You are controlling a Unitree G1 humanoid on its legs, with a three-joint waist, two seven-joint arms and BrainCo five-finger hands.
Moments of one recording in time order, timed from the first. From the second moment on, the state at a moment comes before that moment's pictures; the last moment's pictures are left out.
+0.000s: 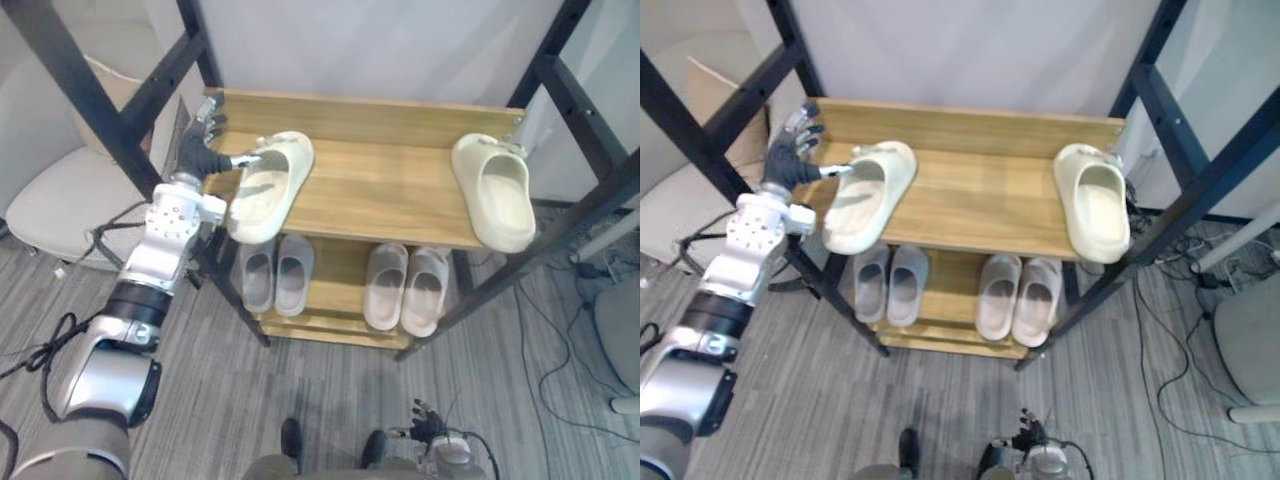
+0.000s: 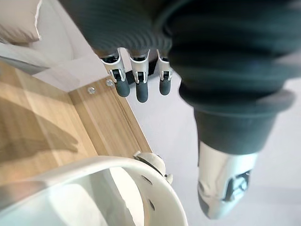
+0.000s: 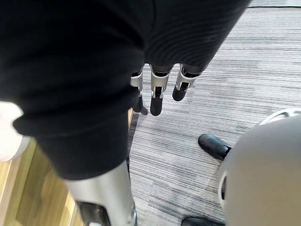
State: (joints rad) left arm -0.79 0.59 -0.20 0.49 -0.19 -0.10 0.11; right arm 0.04 -0.08 -0.04 0.95 -0.11 -0.03 -0.05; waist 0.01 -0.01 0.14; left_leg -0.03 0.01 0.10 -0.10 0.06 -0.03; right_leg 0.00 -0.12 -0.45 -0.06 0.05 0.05
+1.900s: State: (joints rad) left arm -0.76 0.52 -0.17 0.41 -0.12 -0.10 0.15; right arm 0.04 -0.08 -0.07 0.88 -0.11 -0.03 -0.05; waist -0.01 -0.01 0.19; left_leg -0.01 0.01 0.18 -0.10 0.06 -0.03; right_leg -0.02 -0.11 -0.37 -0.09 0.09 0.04
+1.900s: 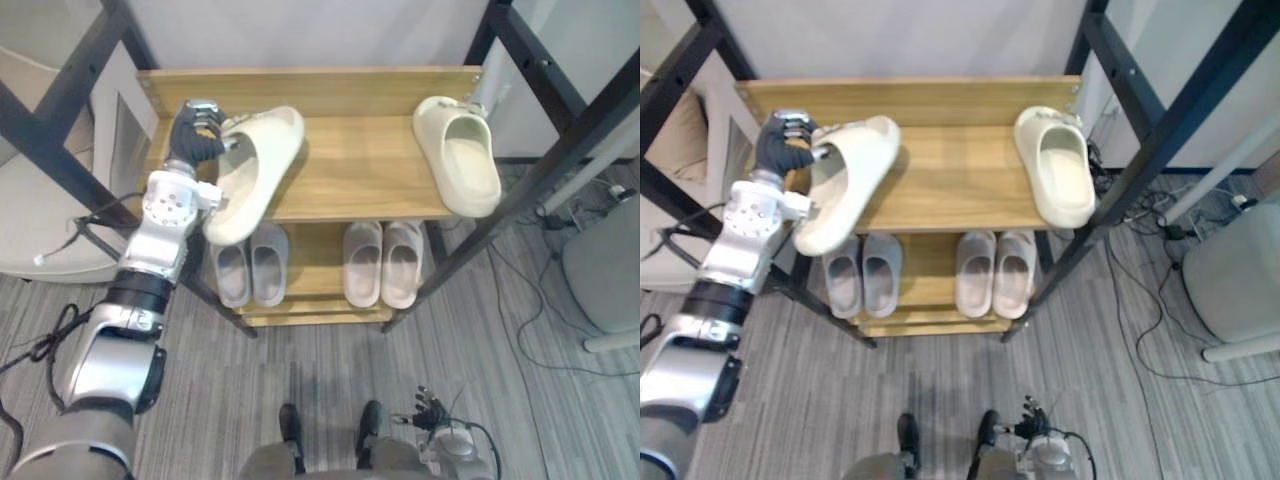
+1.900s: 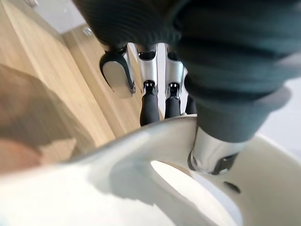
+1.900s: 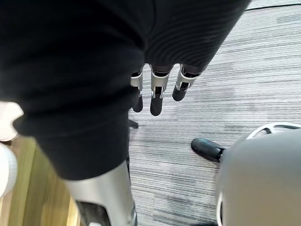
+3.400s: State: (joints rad) left arm -1.05 0.42 -0.22 0.67 -0.08 -0.07 0.18; right arm 0.05 -0.10 -0.04 0.84 -0.04 -0.05 -0.06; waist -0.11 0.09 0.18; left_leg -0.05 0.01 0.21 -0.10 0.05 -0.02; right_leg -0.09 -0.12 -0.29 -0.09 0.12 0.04
